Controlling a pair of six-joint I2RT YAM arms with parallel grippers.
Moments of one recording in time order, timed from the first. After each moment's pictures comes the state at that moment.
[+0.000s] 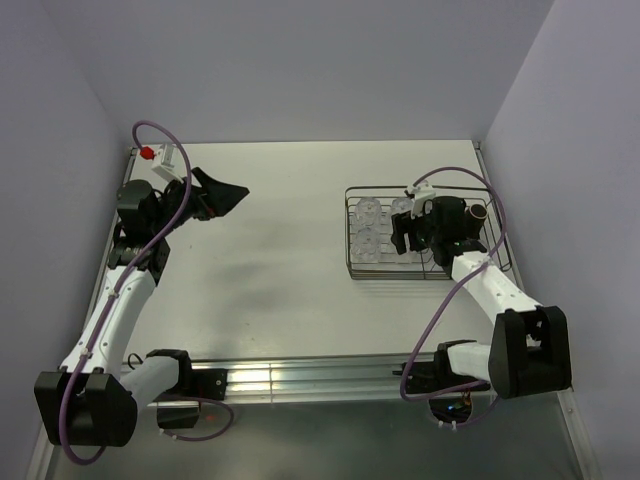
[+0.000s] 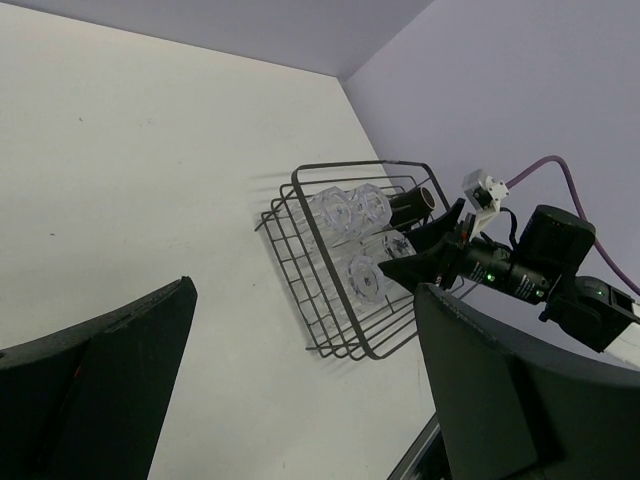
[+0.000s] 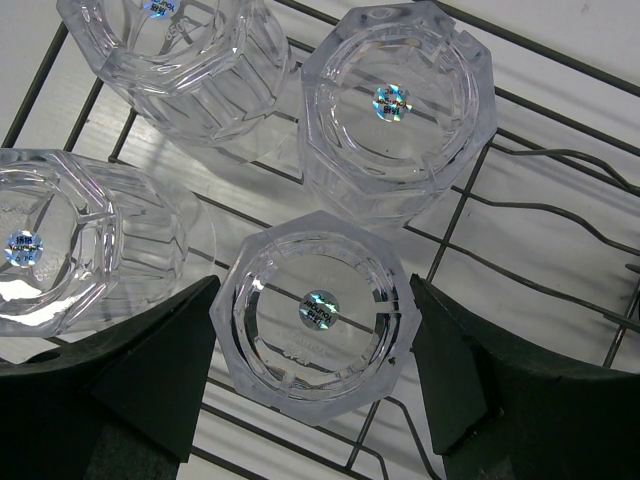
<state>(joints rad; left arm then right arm) -0.06 1.04 0.85 0.10 0.64 -0.67 0.09 1.22 0.68 -0.11 -0.22 -0.17</state>
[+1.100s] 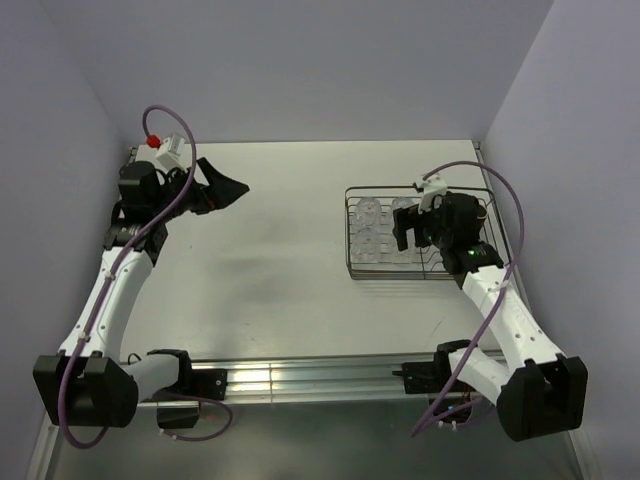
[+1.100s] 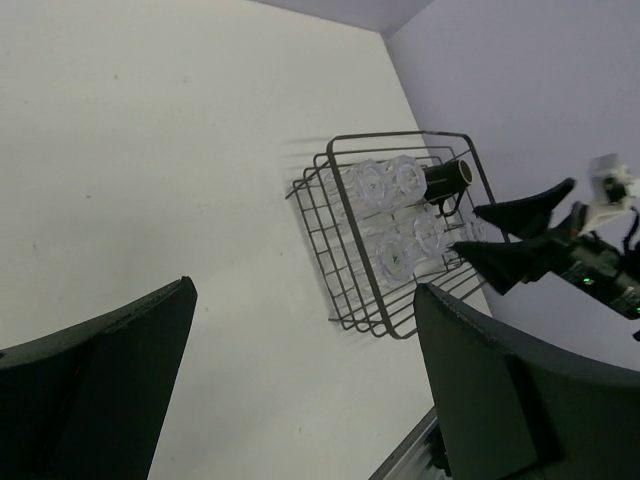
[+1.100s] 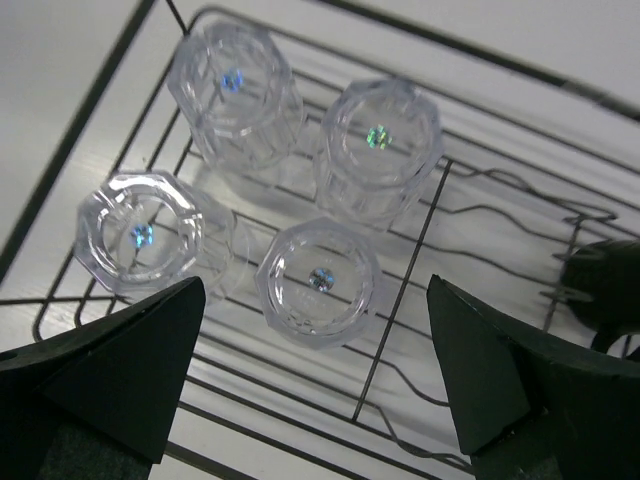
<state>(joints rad) -0.06 1.12 1.00 -0.11 0.64 -0.57 0.14 1.03 0.74 -0.27 -0.16 -0.14</state>
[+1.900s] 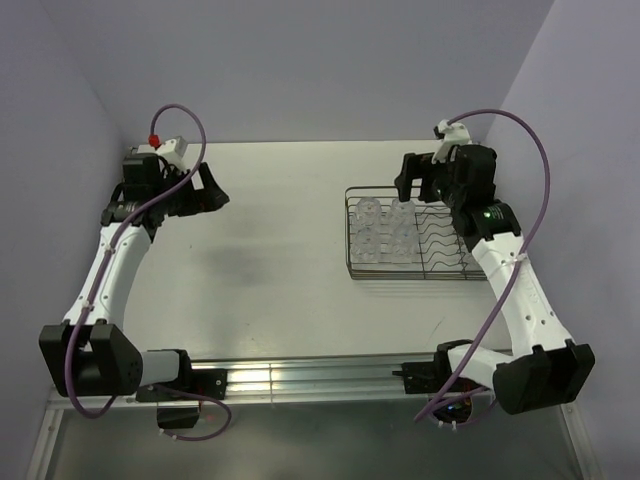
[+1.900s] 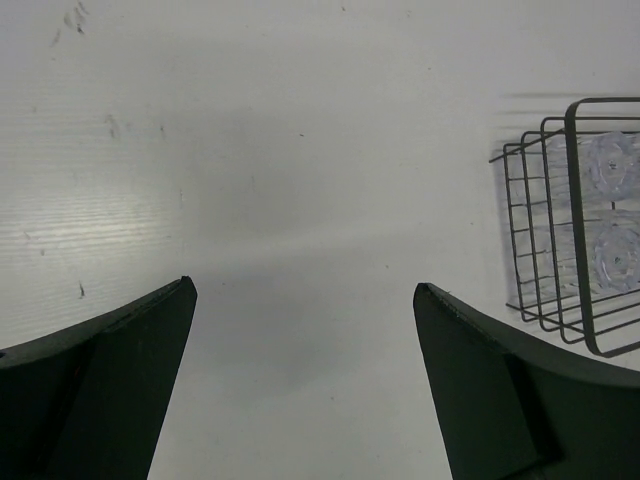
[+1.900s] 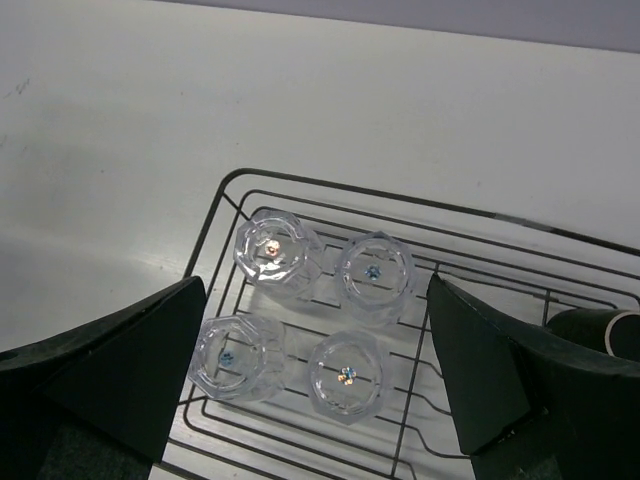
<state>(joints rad) -0.01 1.30 1.17 -0.49 0.38 -0.24 0.14 1.14 1.19 -0.43 -0.12 0.05</state>
